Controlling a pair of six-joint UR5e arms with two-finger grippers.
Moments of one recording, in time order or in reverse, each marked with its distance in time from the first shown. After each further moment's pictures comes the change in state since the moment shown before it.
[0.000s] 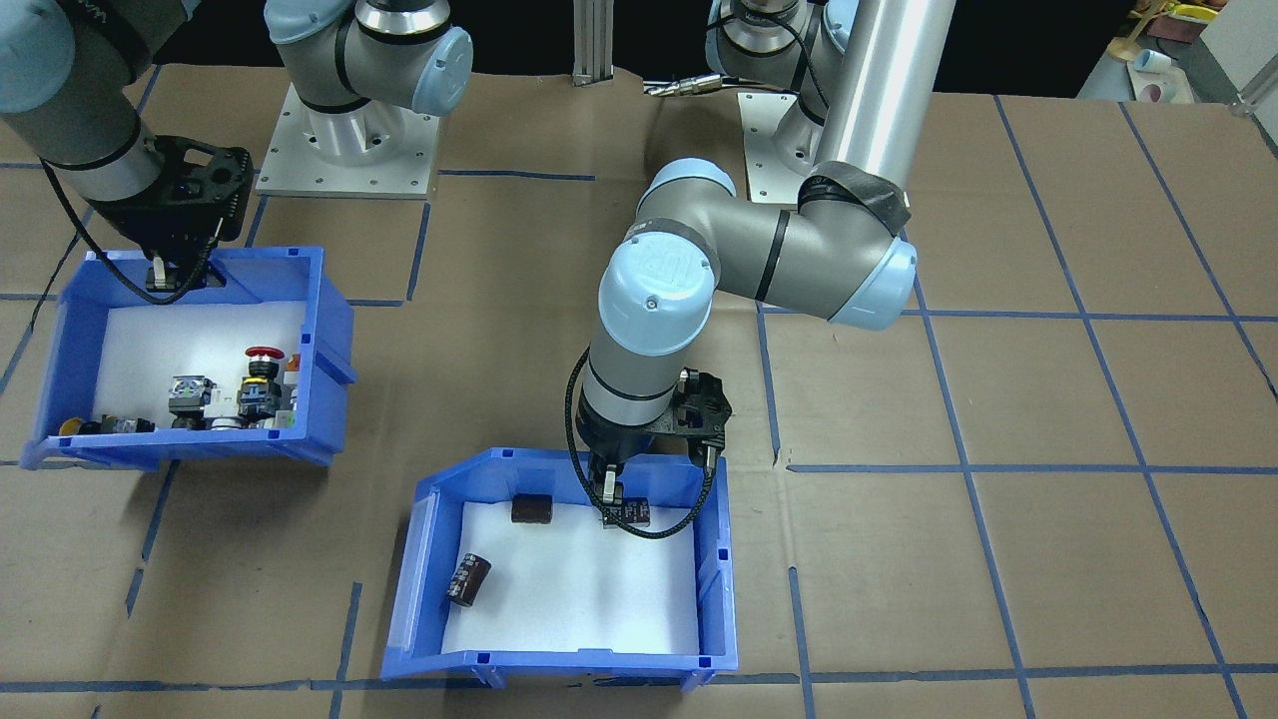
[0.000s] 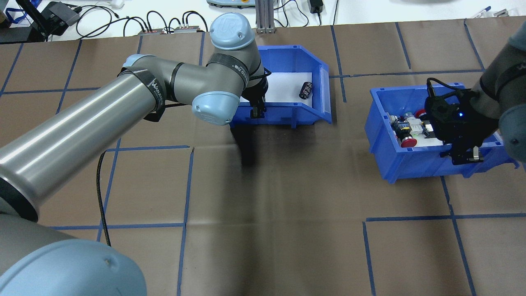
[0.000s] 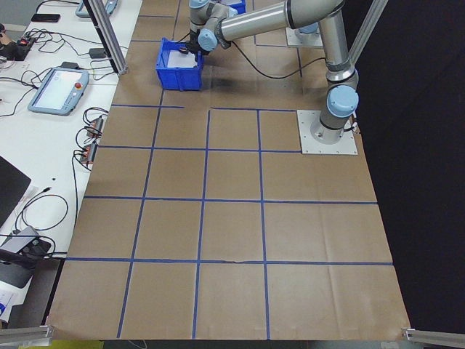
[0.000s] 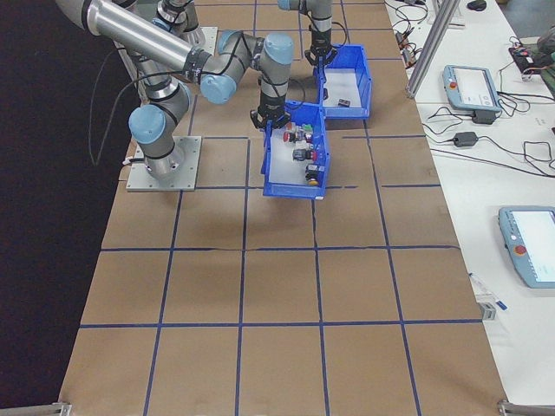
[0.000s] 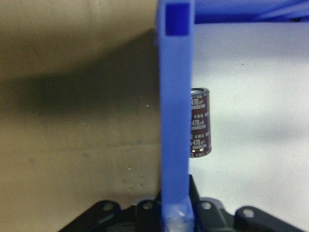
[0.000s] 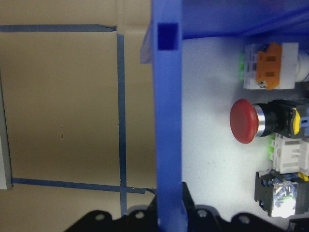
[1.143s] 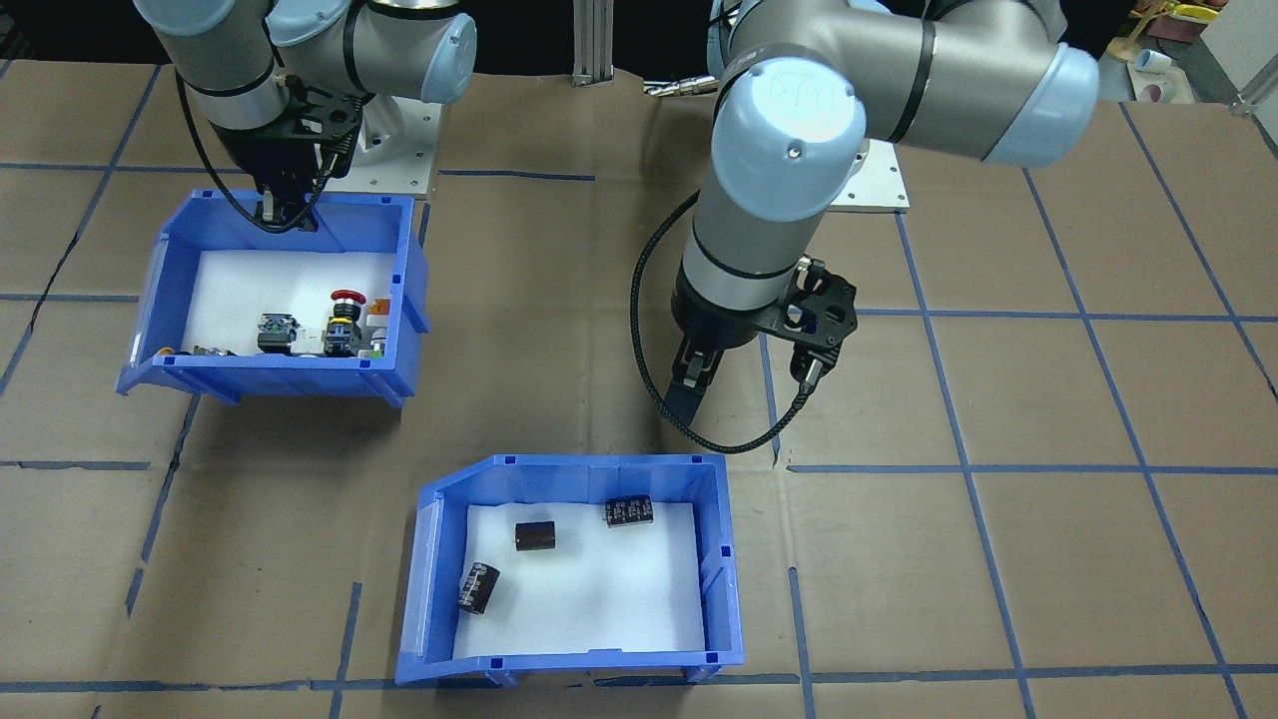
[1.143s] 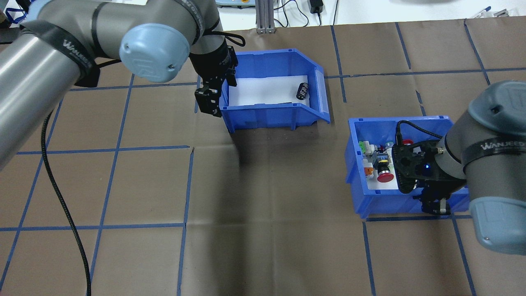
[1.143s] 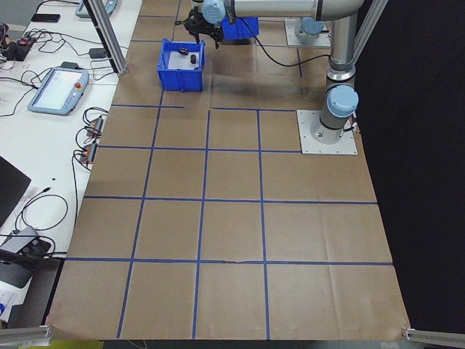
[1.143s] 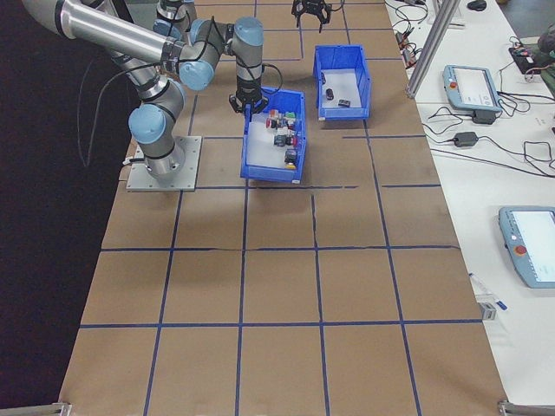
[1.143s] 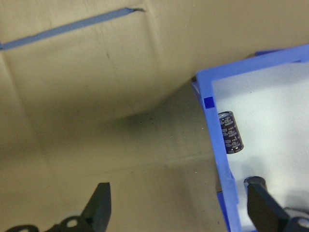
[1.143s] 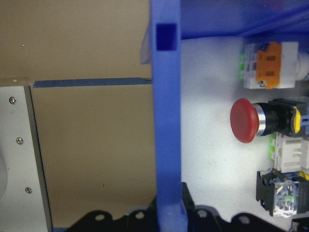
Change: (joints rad) left arm 0.101 0.232 0.102 -0.477 0.032 0.591; right arm 0.179 -0.175 0.143 0.006 0.005 0.240
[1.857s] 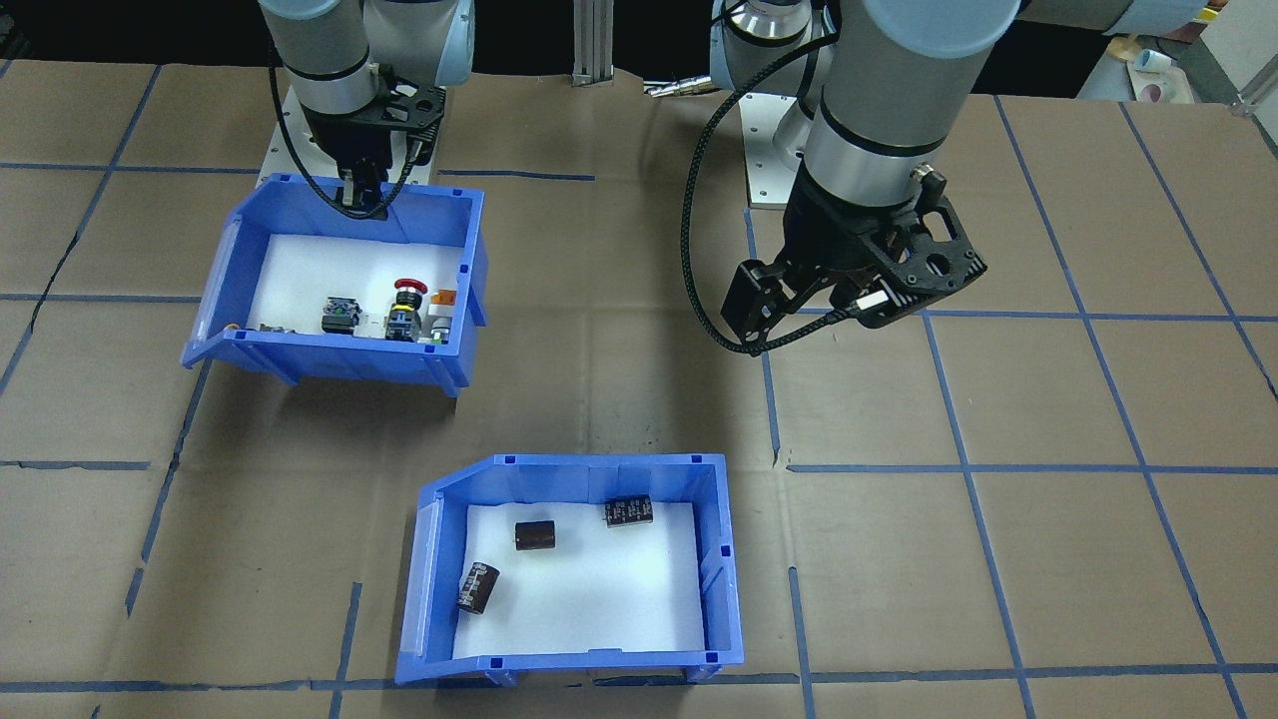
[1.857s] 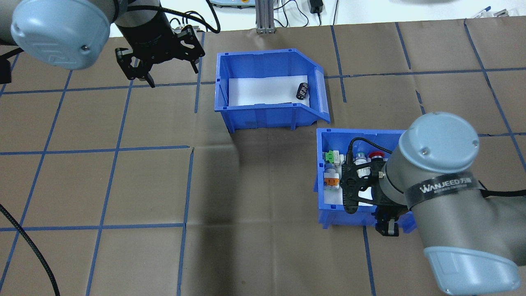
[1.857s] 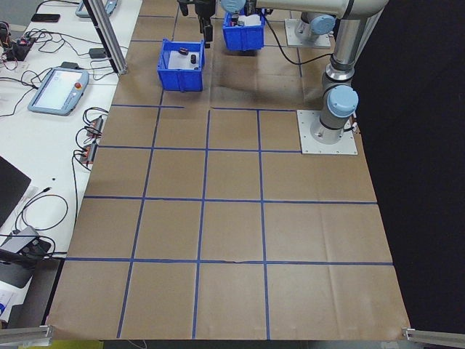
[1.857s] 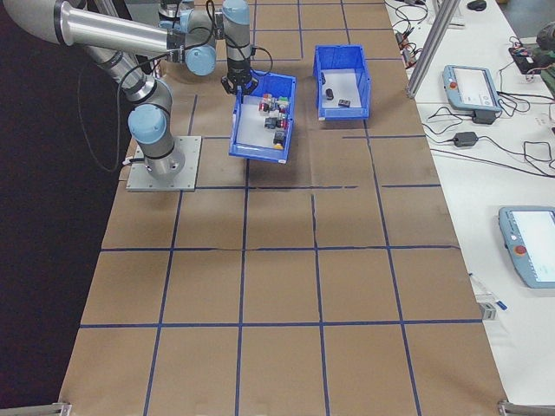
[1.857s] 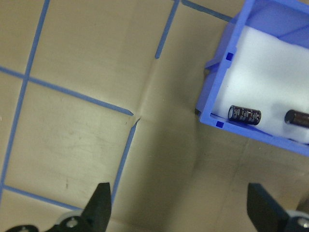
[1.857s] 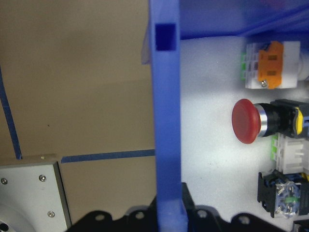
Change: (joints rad) left arm 0.113 0.144 -0.010 -0.017 0.051 1.114; right arm 0.304 0.001 0.012 -0.028 0.011 0.368
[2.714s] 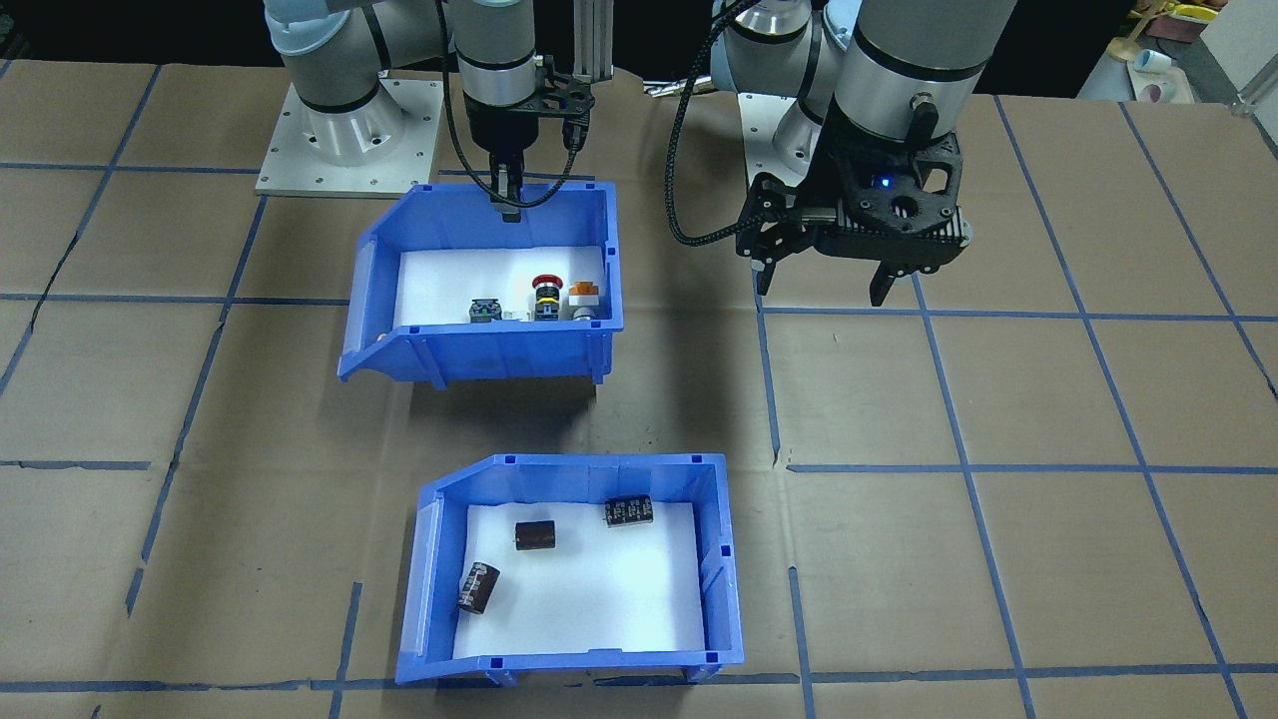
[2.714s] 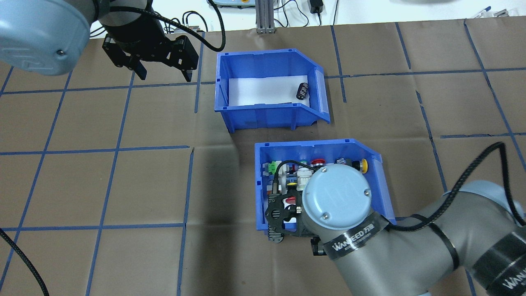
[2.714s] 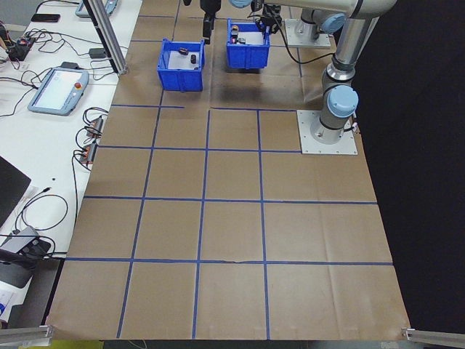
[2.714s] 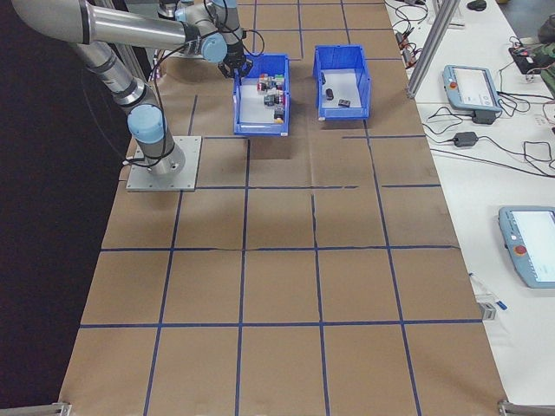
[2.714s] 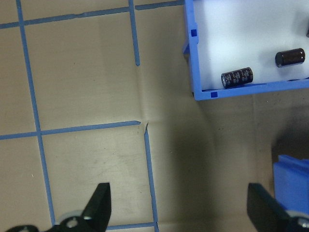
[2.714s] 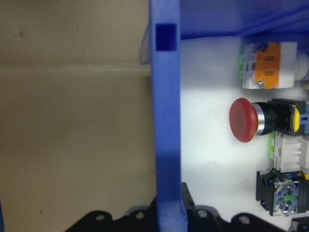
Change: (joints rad) left arm -0.006 0.039 -0.012 -0.021 -0.001 0.194; right arm 0.347 0.171 -0.001 -0.259 0.000 0.230
